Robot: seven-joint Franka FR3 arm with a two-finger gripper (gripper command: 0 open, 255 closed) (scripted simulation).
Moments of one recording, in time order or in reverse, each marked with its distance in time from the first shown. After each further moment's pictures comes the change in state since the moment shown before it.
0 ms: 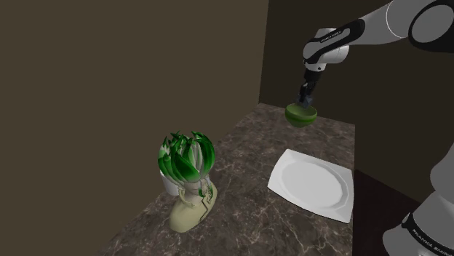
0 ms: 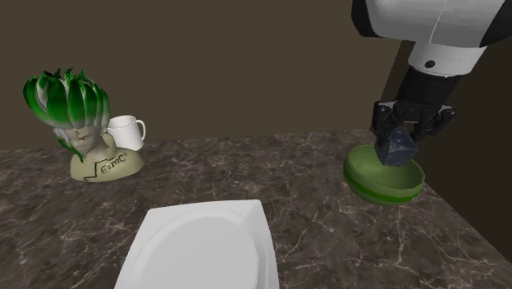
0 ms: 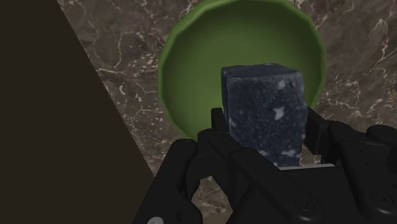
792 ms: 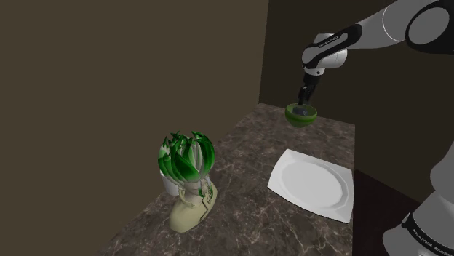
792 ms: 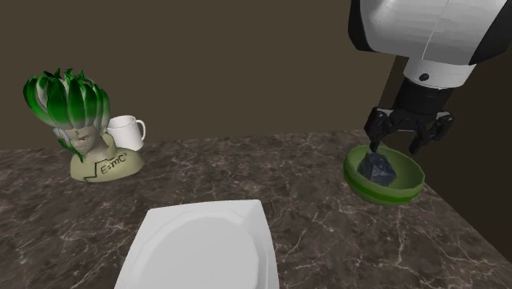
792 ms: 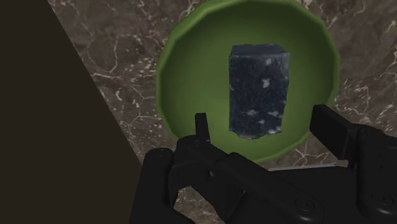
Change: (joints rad) arm 0.000 0.020 0.000 -0.023 0.001 0.043 -0.002
